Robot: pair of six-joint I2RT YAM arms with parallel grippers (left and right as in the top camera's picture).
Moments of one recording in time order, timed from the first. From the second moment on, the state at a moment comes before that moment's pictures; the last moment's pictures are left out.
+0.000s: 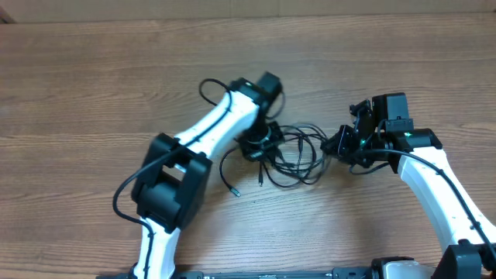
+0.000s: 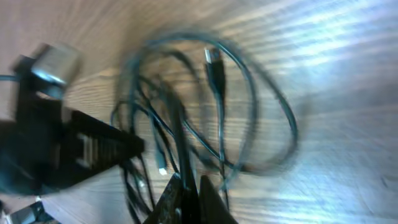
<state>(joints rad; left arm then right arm) -0.55 2.13 1.64 -1.12 0.43 -0.89 0.07 1.42 0.93 -0.72 -0.52 0.43</state>
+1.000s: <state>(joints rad) -0.34 1.98 1.64 -1.15 0.68 -0.26 0.06 1.43 0.93 -0.79 -0.46 0.44</state>
